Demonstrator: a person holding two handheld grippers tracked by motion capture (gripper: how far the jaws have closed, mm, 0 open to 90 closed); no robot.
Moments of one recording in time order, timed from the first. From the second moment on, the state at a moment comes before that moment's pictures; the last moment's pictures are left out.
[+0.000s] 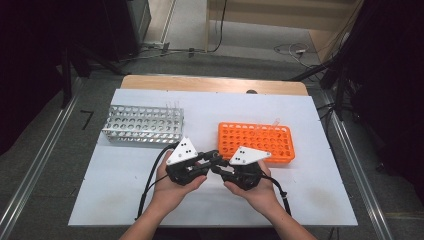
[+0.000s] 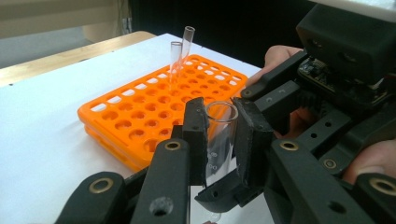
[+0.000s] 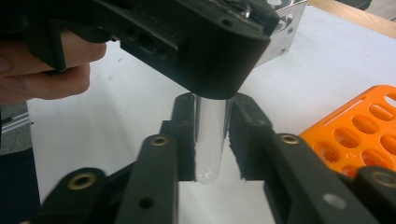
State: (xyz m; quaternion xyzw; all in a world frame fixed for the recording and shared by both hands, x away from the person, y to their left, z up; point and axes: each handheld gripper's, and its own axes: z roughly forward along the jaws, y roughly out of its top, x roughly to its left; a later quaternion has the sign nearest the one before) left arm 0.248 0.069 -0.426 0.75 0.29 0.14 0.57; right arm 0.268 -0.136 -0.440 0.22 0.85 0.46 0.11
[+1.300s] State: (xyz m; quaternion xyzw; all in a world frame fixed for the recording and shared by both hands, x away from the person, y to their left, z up) left arm 0.277 0.133 -0.412 0.72 0.36 0.20 0.56; right arm 0.299 -0.247 -0.439 0.29 0.79 0.51 0.13
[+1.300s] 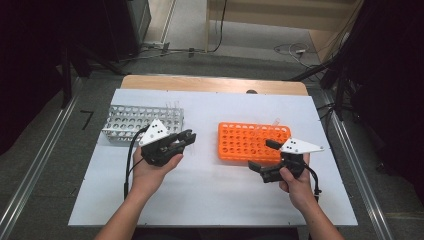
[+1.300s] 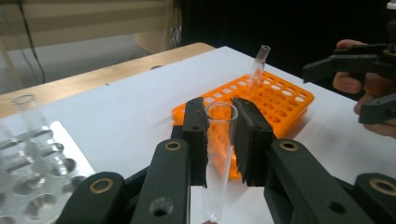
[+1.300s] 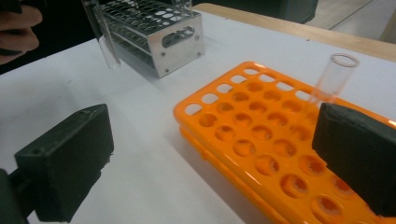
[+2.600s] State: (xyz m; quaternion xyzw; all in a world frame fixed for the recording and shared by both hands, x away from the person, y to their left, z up) left arm 0.348 0.205 -0.390 0.67 0.44 0.28 0.53; right arm 0.313 -0.290 -0.450 0.34 0.77 0.52 0.15
